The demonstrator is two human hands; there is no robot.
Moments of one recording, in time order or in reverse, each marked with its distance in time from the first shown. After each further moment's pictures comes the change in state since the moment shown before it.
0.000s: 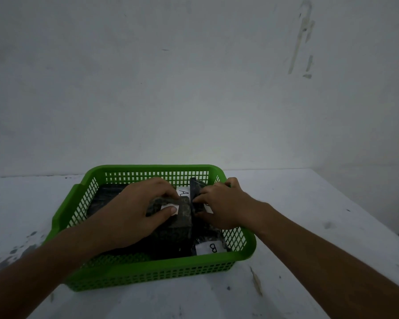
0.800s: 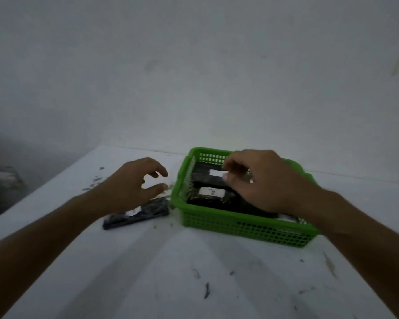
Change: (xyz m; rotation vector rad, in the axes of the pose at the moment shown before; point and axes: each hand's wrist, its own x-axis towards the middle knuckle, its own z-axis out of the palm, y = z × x) left_hand -0.163 -0.030 -0.107 0.171 0.128 -0.398; right_hand -0.054 -0.142 -0.107 0.557 0.377 -0.218
